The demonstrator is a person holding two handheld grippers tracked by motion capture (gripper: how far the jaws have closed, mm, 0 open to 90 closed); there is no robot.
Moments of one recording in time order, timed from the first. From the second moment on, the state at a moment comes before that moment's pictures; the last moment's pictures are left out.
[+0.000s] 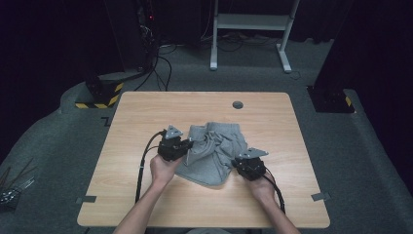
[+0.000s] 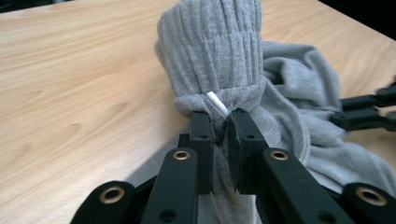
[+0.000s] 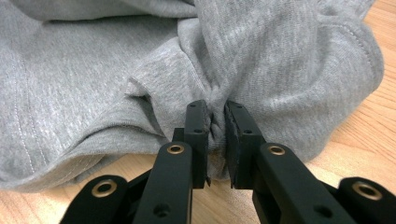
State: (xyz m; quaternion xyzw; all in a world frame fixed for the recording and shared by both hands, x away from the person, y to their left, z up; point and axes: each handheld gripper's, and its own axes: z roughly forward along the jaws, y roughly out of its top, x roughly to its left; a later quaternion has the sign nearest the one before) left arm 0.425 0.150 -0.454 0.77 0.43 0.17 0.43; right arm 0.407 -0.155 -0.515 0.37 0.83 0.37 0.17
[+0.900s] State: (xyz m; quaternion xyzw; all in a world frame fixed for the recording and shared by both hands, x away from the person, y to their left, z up) left arm 0.463 0.185 -0.492 0.76 0.53 0.19 0.34; right arm 0.406 -0.155 -0.516 0.37 0.84 0.37 0.17
